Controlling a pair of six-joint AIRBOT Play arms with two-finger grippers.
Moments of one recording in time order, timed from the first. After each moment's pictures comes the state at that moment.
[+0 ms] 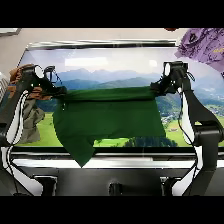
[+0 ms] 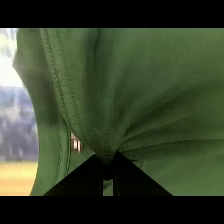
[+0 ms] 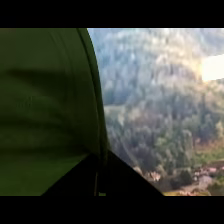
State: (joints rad) left arm -0.02 -1.92 1.83 1.50 -1.38 -1.62; right arm 0.07 -1.95 1.92 -1.64 1.39 1.83
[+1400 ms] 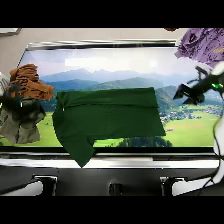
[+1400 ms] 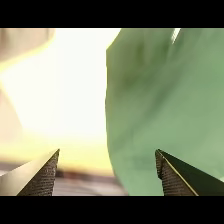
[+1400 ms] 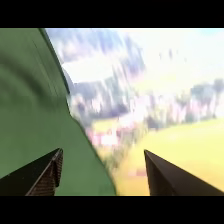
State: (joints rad) left arm 0.28 -1.32 1.16 1.32 -1.46 -1.65; right arm -0.32 -1.69 1.66 -1.25 1.53 1.55
